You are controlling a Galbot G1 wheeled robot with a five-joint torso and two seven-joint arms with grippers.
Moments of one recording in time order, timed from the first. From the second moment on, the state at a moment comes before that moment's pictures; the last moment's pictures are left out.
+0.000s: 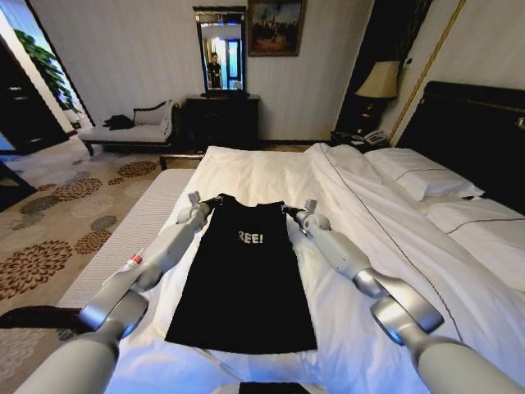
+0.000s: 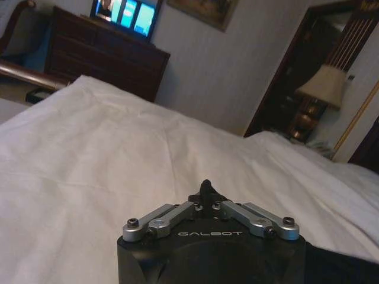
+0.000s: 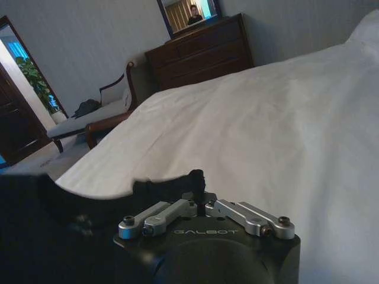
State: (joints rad) left arm 0.27 -1.17 0.11 -0.93 -1.07 0.19 0.07; right arm -0.35 1.17 -0.12 0.97 1.01 -0.21 -0.04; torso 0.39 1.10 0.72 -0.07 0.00
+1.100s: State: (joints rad) left arm 0.84 -0.86 -0.10 -1.70 -1.11 0.15 -0.01; right arm -0.84 0.90 0.03 1.75 0.94 -0.18 0.11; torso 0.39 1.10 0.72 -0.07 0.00
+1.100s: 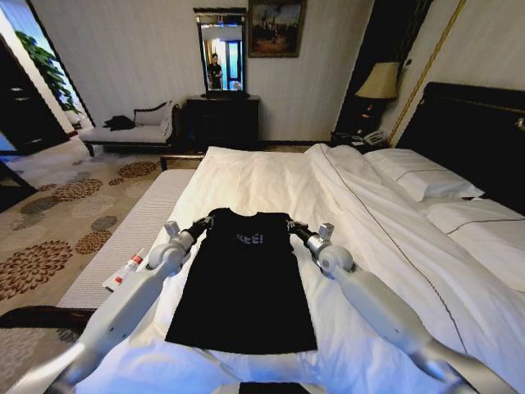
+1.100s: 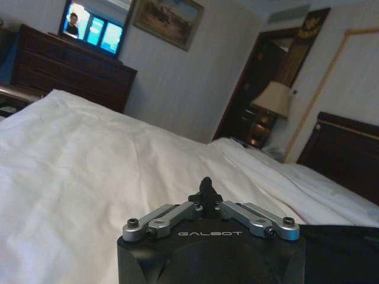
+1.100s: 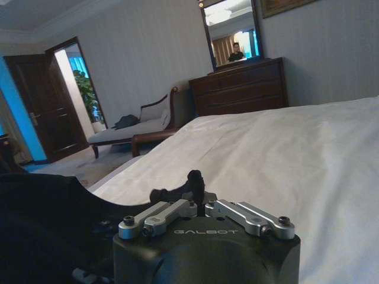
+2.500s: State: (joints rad) left arm 1.74 -0.88 -0.51 -2.08 -0.80 0.07 0.05; right arm -1.60 0.97 0.26 2.02 0.56 -0.05 0.02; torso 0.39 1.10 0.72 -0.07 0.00
